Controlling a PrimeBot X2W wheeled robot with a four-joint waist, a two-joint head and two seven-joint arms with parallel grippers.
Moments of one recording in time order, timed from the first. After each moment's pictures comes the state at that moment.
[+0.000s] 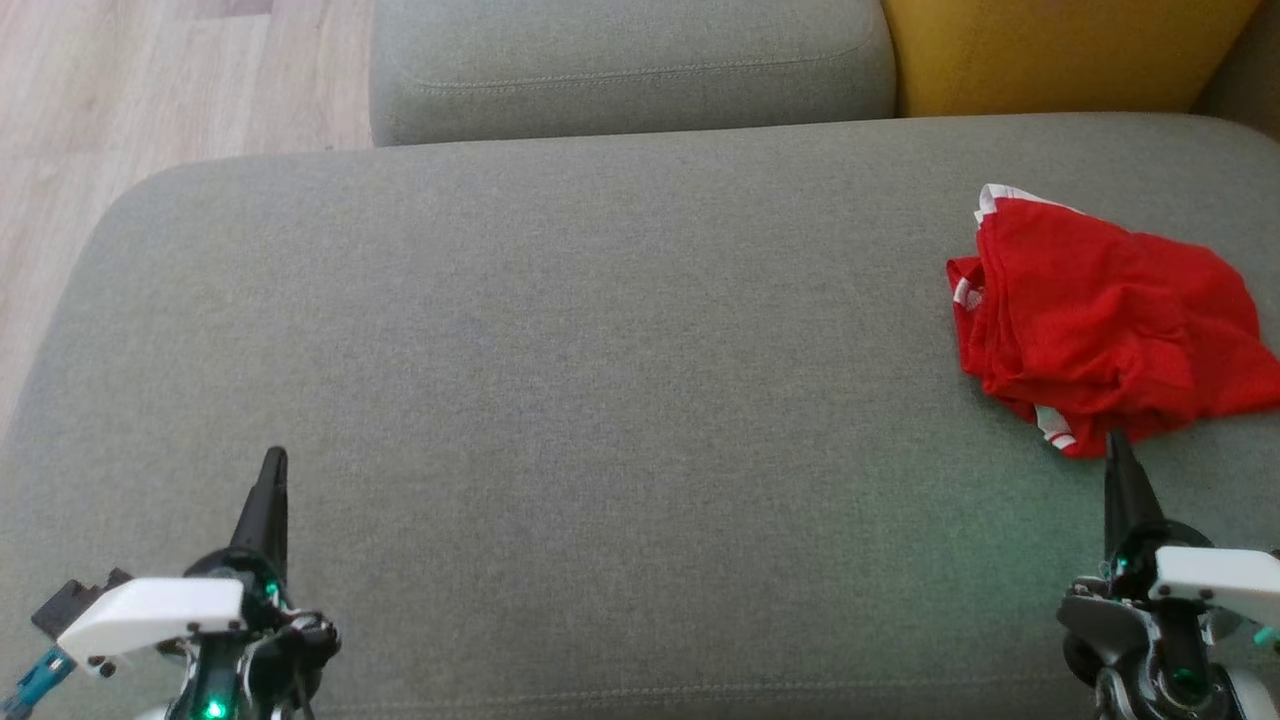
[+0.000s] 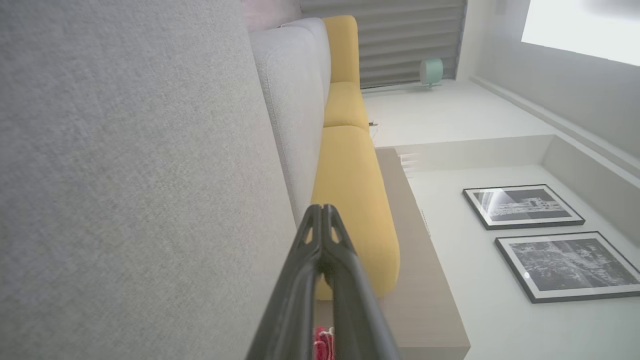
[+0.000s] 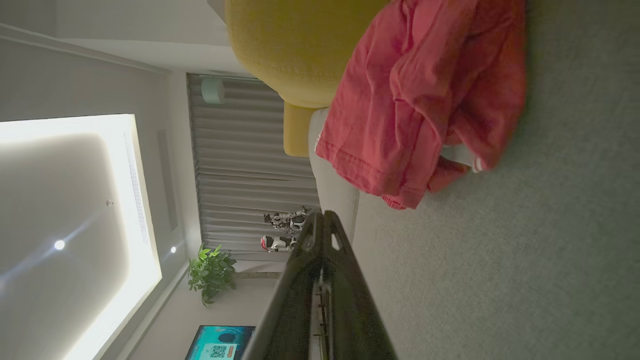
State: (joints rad) left arm -0.03 0.08 0.02 0.26 -1.53 -0.10 0.07; right arm -0.04 -0.04 -0.11 0.26 1.51 0.13 0.09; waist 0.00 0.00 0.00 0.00
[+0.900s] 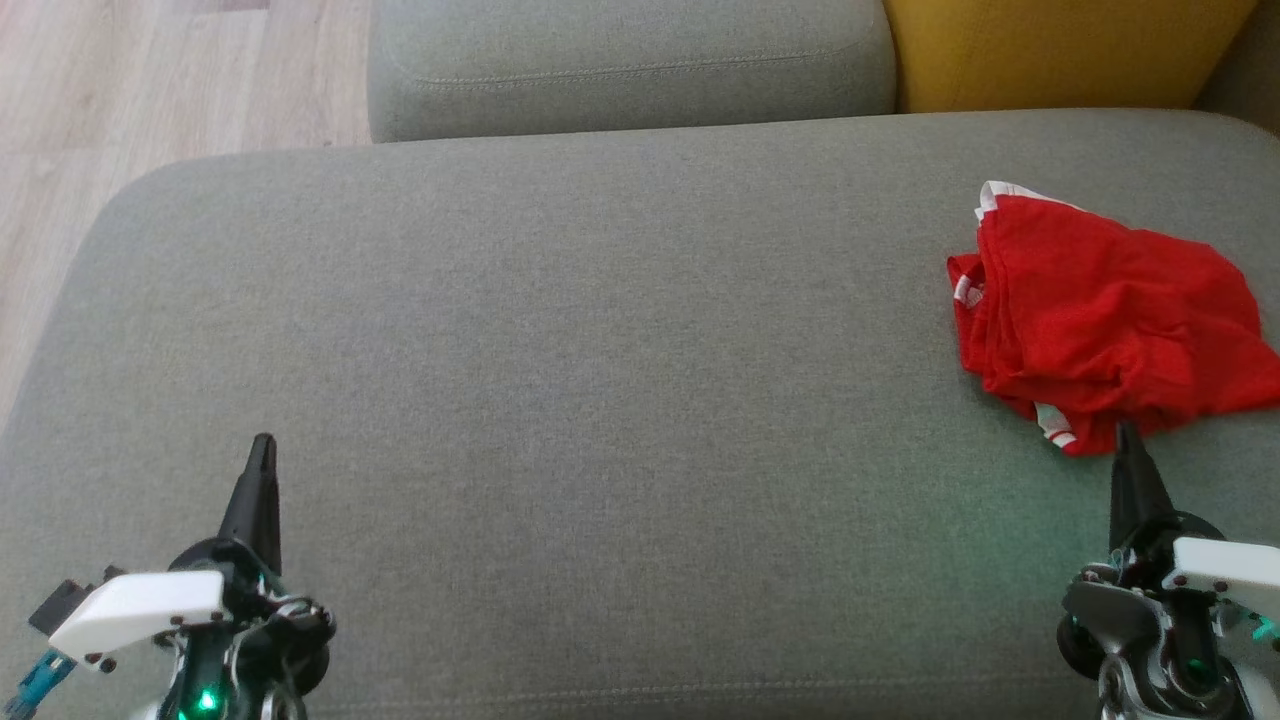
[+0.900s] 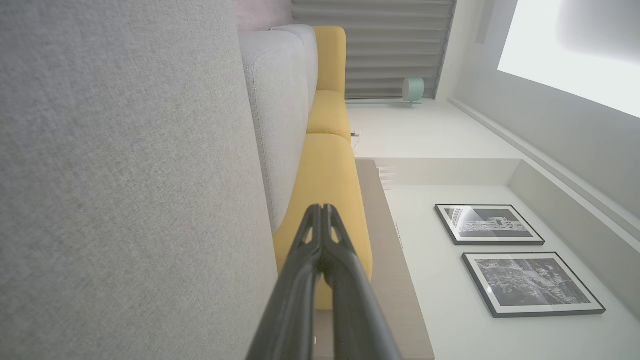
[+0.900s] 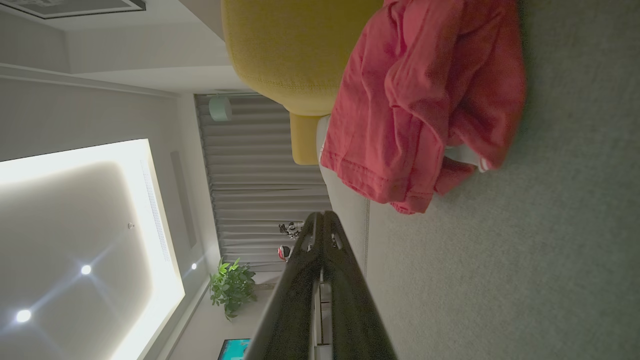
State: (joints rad) left arm -0.05 0.06 0.06 0.27 -1.62 -0.12 0.10; right arm -0.06 -0.04 -0.12 0.28 1.61 0.13 0.10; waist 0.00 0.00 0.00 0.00
